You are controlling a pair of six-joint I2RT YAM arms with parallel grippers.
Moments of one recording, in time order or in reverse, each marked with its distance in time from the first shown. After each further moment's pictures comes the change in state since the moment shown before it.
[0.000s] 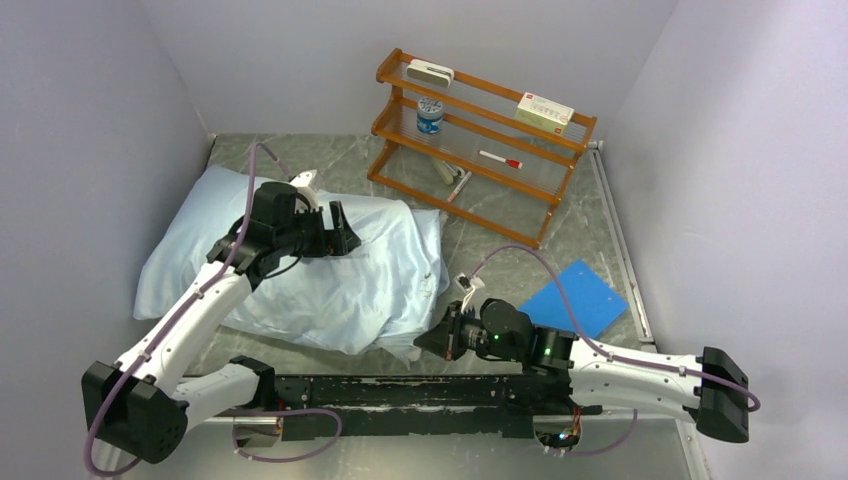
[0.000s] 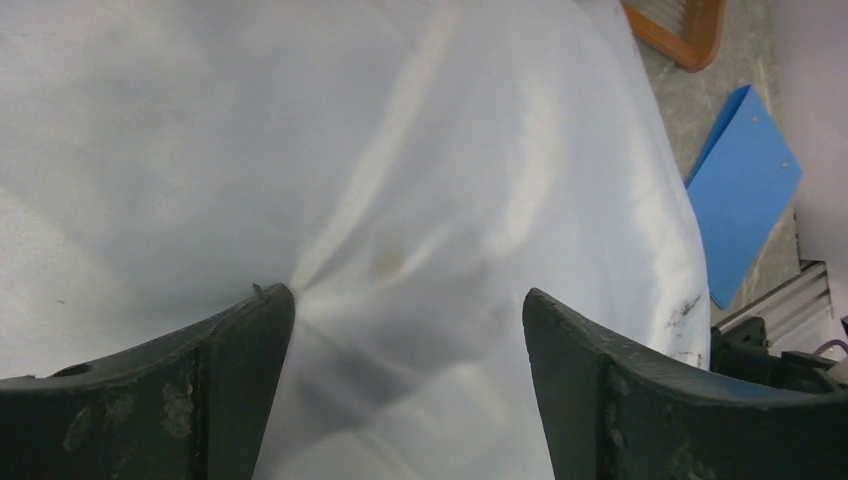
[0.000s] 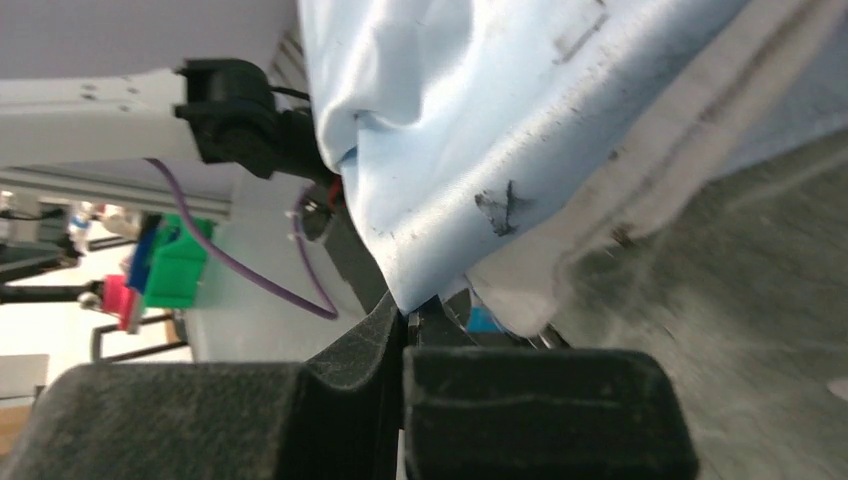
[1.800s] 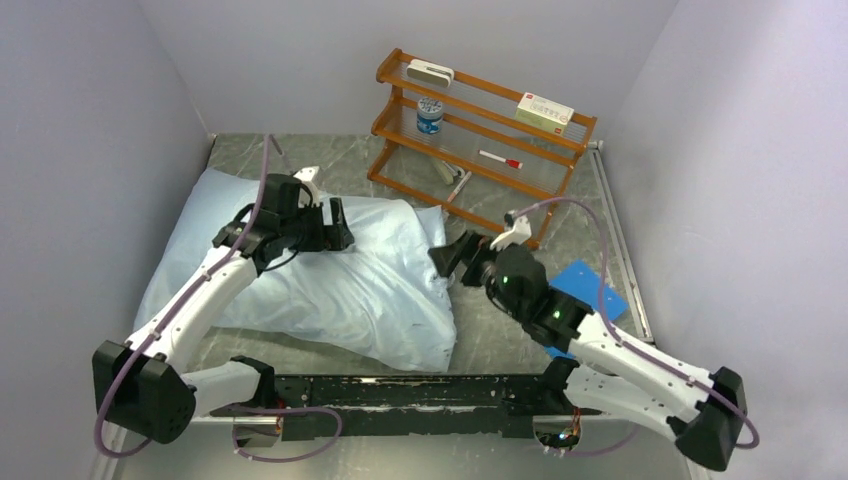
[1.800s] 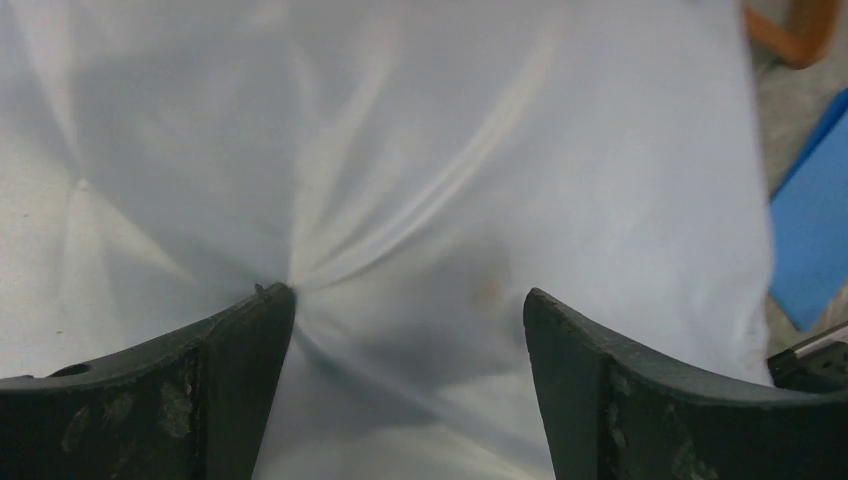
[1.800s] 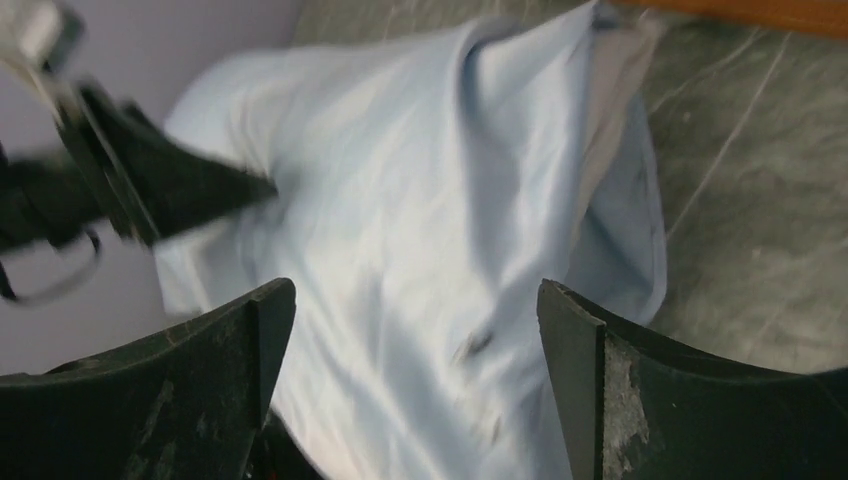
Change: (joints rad) left arm 0.015 0.091 0.092 -0.070 -0.079 0.080; right arm -0.211 0.053 0.328 -0.283 0.398 -0.098
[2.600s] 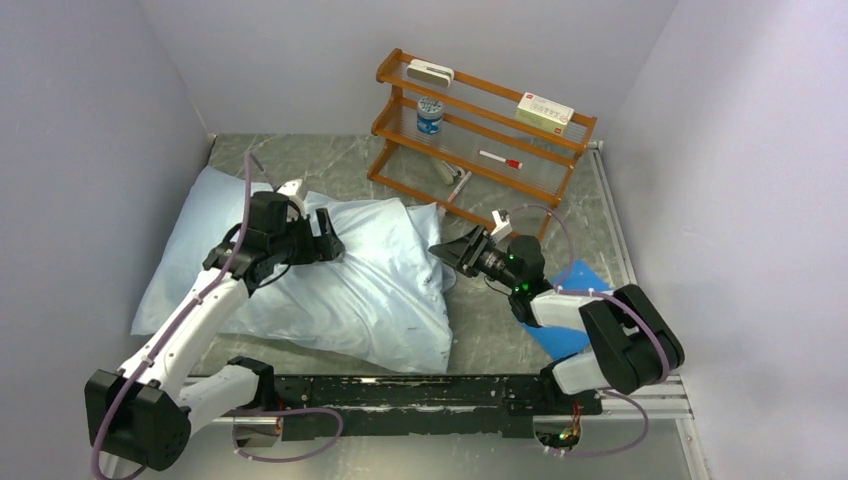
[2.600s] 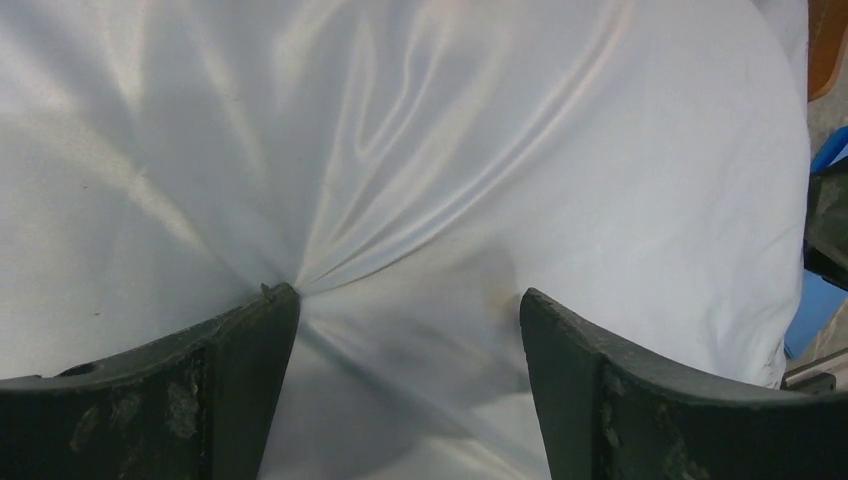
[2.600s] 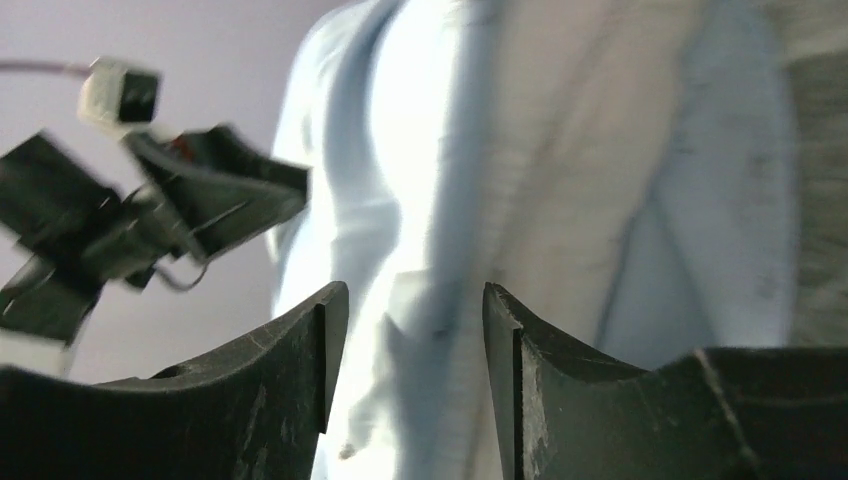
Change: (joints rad) left arm 0.056 -0.108 -0.174 0.054 -0.013 -0.064; right arm -0.560 0.586 -0.284 1.009 -0.841 0.291
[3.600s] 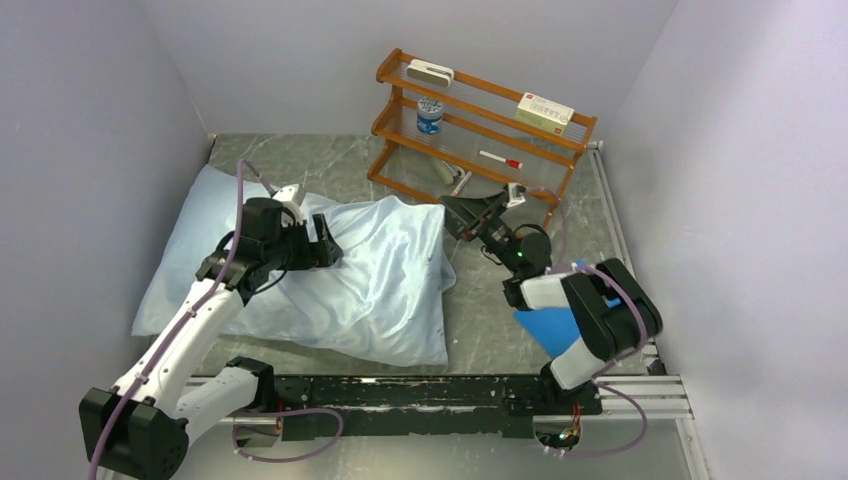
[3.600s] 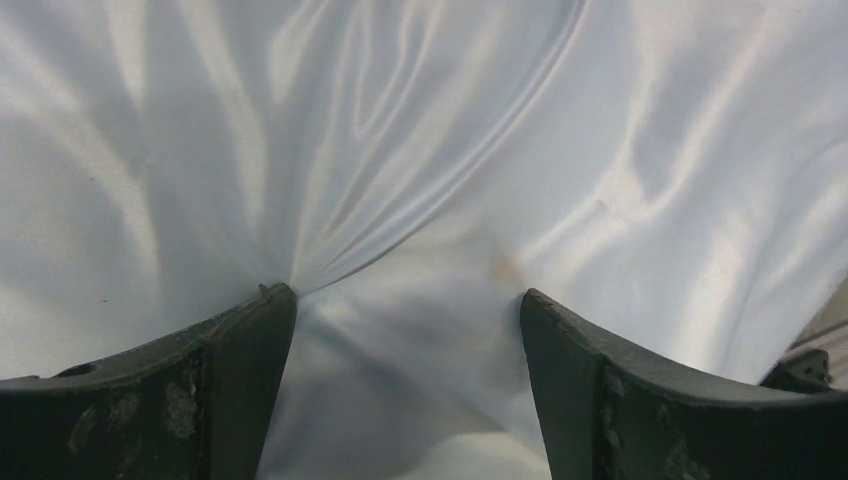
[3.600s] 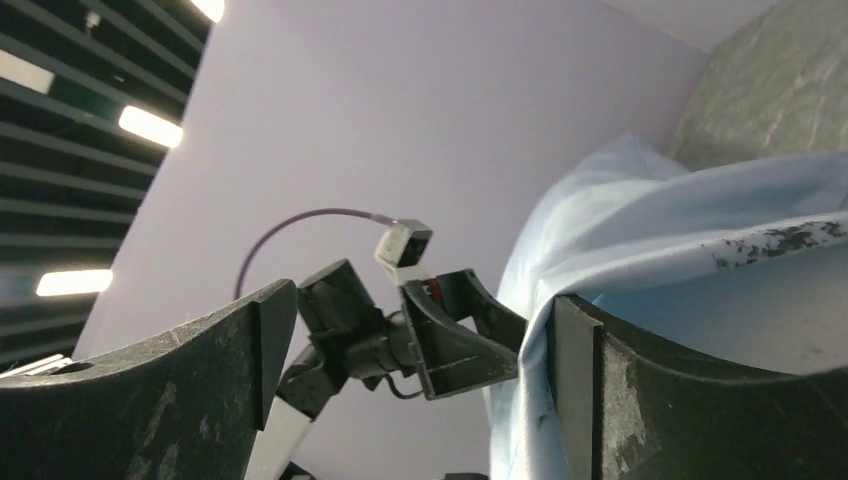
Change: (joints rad) left arm 0.008 -0.074 -0.031 -0.024 0.016 0.010; right arm -0.003 0.242 0.147 0.635 0.025 0.412
